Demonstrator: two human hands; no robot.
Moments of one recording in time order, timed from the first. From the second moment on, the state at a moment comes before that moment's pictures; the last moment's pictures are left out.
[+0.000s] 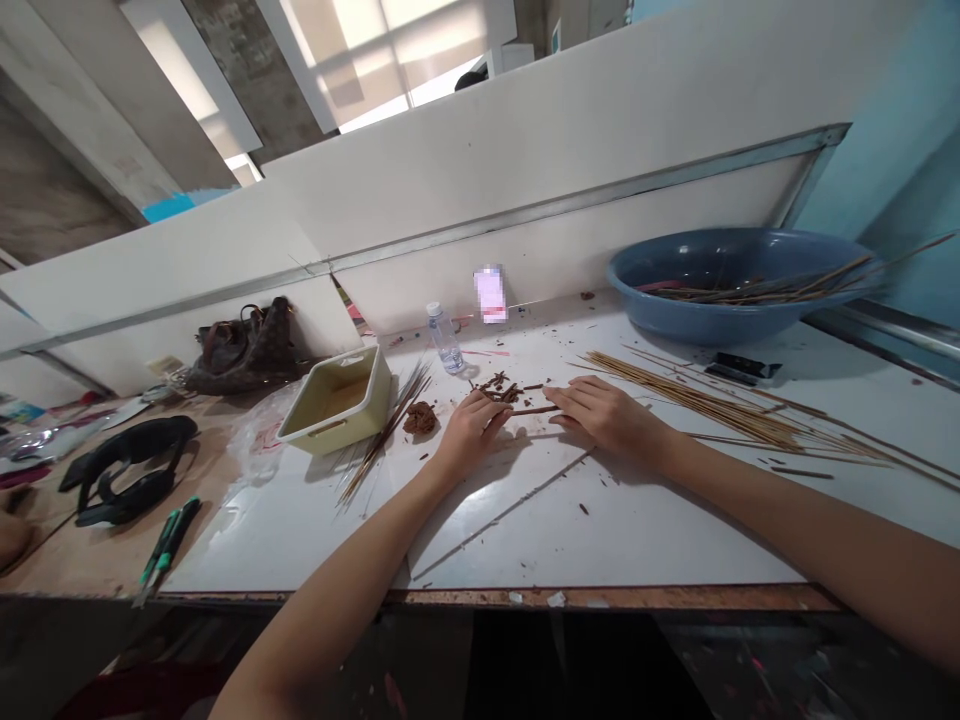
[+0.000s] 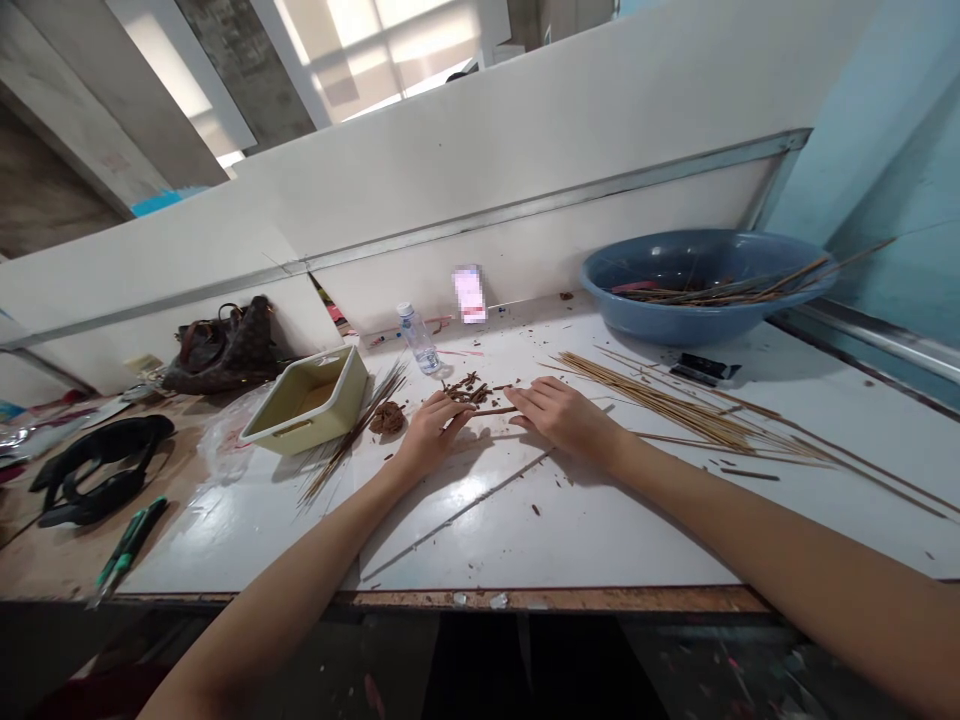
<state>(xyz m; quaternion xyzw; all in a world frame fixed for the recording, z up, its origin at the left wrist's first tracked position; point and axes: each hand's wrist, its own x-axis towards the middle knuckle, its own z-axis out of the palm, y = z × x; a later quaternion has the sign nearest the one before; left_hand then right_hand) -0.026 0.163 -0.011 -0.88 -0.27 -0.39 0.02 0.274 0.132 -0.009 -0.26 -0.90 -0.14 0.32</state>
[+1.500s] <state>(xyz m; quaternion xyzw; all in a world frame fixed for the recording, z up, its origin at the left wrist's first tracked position) -0.014 0.149 -0.004 -0.90 -0.22 -0.38 0.02 0.257 0.125 -0.013 -0.27 -0.89 -0.13 0.34</state>
